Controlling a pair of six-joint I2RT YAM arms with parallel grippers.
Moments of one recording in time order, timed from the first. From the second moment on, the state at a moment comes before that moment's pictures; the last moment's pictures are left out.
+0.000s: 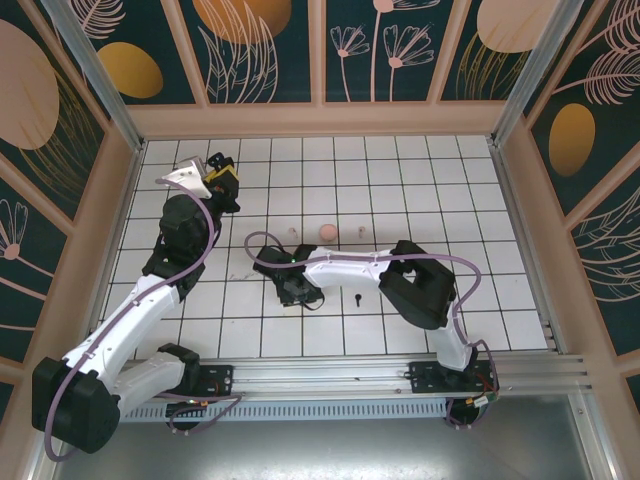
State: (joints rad) left arm -0.38 1.03 0.73 0.28 -0.17 -0.49; right arm 1.15 2.05 1.44 -0.78 0.10 0.90
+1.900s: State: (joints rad) left arm -0.38 1.04 0.57 0.49 0.15 -0.46; right arm 0.98 1.66 1.37 -0.75 0.21 0.81
